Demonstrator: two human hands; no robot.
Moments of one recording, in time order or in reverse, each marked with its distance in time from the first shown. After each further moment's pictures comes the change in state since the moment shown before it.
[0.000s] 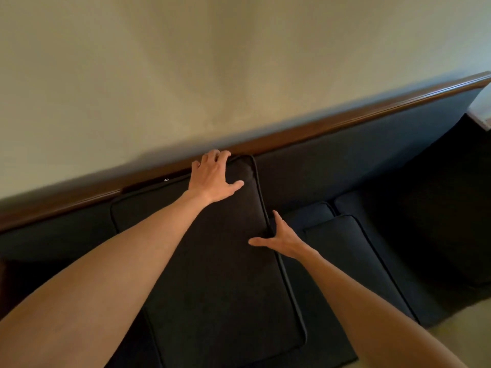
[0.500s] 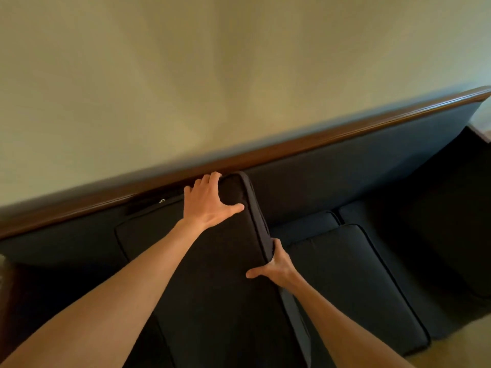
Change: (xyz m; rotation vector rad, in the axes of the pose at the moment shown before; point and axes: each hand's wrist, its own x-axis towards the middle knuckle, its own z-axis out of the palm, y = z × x) left_hand -0.051 -0.021 -0.002 -0.153 0.055 -0.129; right_hand -0.021 0.011 0.053 0.155 0.064 -0.004
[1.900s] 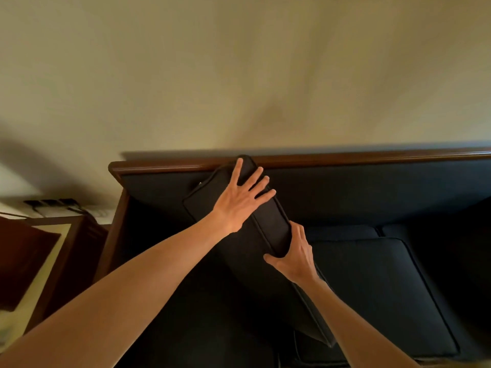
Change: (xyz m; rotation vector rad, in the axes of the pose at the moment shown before) left_hand -0.186 -0.104 -0.125 0.862 -0.125 0.389; right_hand -0.141 -0.056 0.159 -0.539 0.299 -0.495
